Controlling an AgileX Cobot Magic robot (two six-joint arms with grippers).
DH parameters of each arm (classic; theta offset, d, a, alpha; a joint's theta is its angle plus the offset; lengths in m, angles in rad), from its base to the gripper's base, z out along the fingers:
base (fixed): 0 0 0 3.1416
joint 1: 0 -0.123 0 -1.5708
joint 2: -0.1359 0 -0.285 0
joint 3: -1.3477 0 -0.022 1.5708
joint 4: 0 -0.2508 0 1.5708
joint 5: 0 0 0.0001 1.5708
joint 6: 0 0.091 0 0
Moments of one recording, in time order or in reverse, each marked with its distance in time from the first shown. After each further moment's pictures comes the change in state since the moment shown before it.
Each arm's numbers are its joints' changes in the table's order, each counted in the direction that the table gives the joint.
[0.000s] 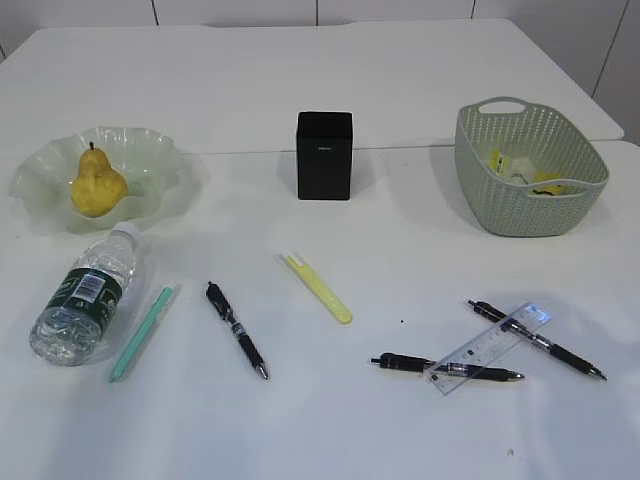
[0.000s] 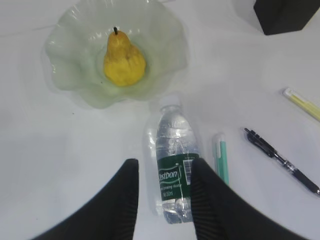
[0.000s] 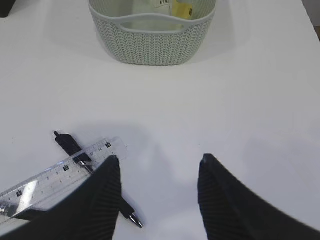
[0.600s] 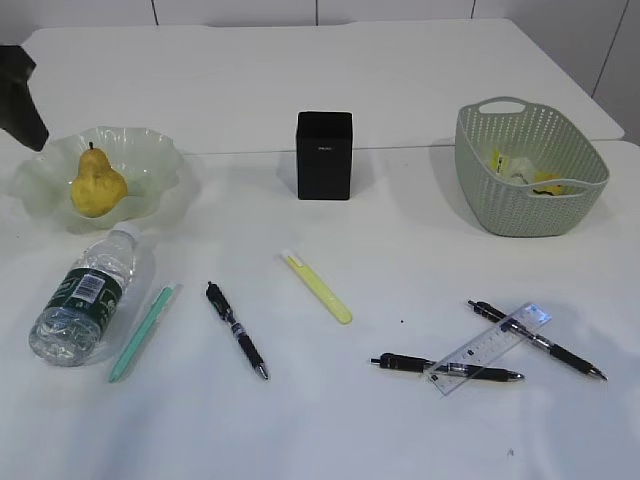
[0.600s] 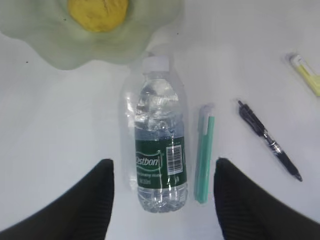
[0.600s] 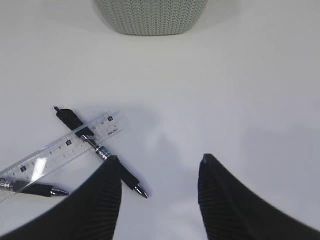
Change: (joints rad) left arm 0.000 -0.436 0.428 0.024 0.378 -0.115; right arm 0.000 0.000 0.000 -0.040 0.092 0.000
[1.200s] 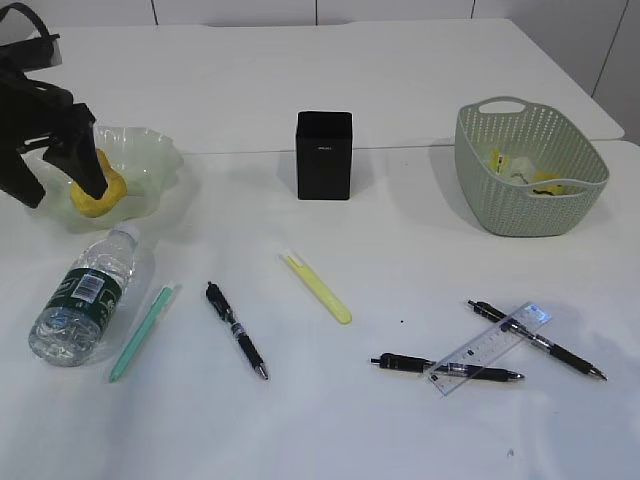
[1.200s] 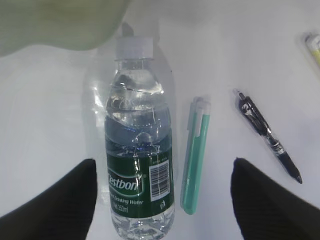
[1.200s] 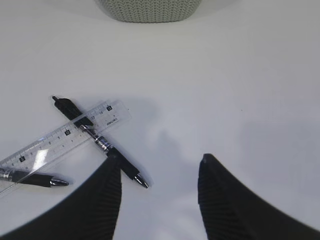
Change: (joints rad) left arm 0.000 -0.239 0.089 0.079 0.054 0.002; right arm 0.000 0.000 0.000 -0.003 0.026 0.000
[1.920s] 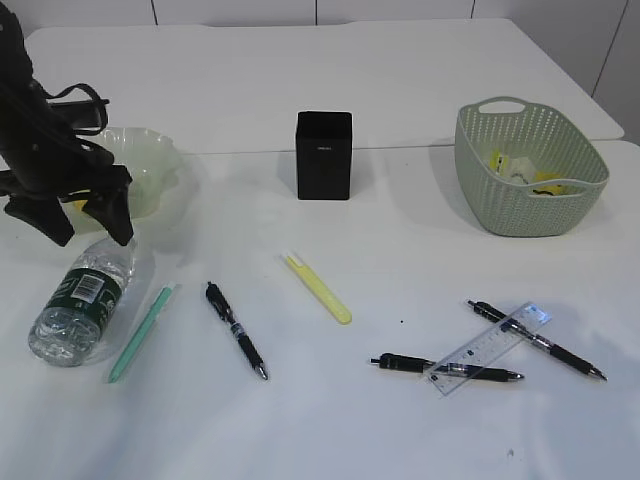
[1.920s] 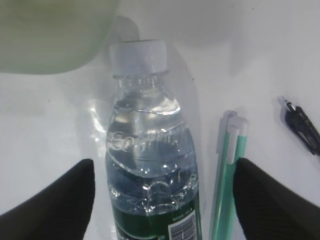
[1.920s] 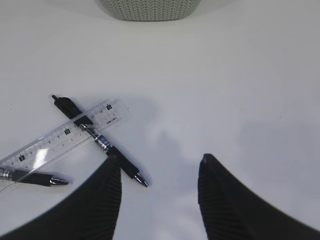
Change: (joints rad) left arm 0.042 -0.159 0.002 -0.066 -0.084 0.023; right arm 0.000 0.000 0.000 -0.002 0.004 0.000
